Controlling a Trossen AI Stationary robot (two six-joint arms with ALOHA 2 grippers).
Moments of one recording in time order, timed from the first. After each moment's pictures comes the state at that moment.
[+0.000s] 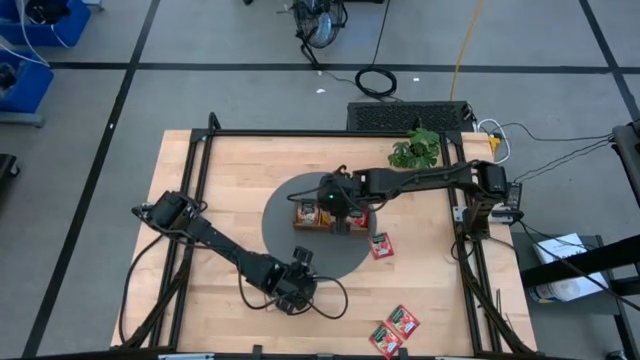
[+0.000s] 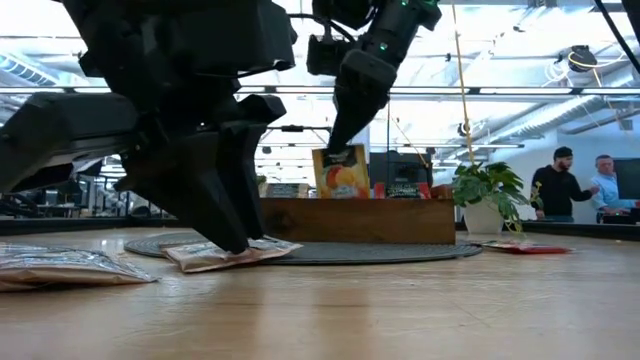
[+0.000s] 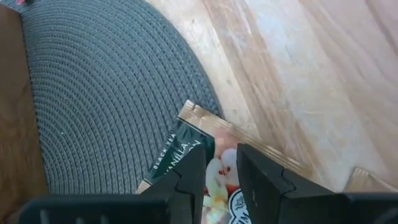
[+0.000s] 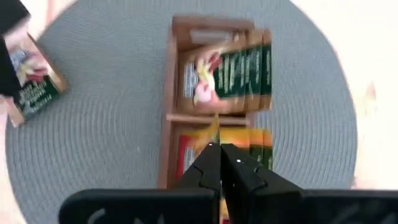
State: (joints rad) left arm -0.49 1.97 1.21 -0.37 -0.34 0.03; right arm -0.06 1.82 1.43 -0.65 0.04 -0.05
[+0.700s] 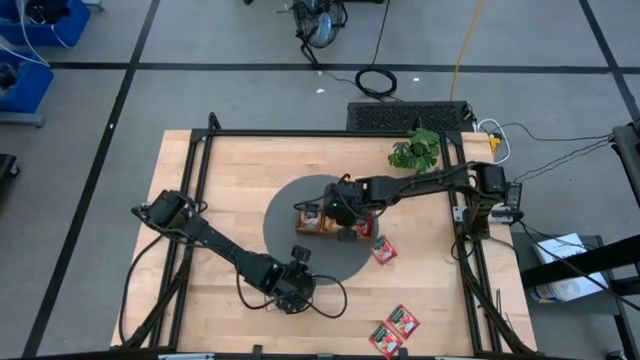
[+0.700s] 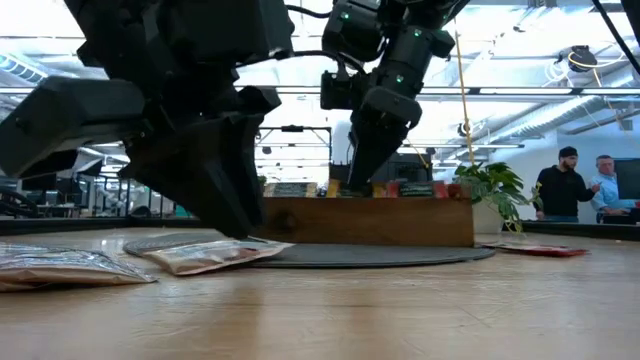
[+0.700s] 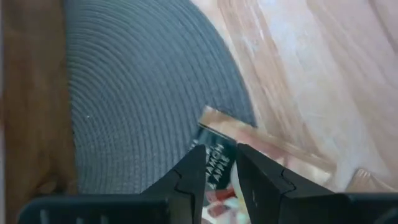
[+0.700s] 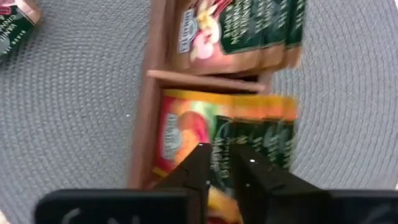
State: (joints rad) left arm -0.50 1.95 1.21 -0.39 -0.38 -0.01; right arm -0.05 1.83 1.28 -0.57 0.00 -0.04
